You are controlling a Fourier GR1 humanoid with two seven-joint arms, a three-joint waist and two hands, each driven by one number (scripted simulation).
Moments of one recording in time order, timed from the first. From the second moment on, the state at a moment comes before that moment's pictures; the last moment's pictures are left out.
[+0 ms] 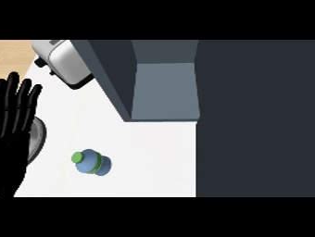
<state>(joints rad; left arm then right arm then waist) 0.00 0.09 -0.02 -2.10 0.01 0.01 0.02 -0.01 -0.08 -0.01 -2.10 -0.02 0.01 -0.02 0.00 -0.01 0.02</state>
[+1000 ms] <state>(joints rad) 0.24 0.47 0.22 -2.14 0.96 -0.55 0.20 0.20 -0.07 0.24 -2.42 0.00 0.07 0.22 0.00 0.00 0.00</state>
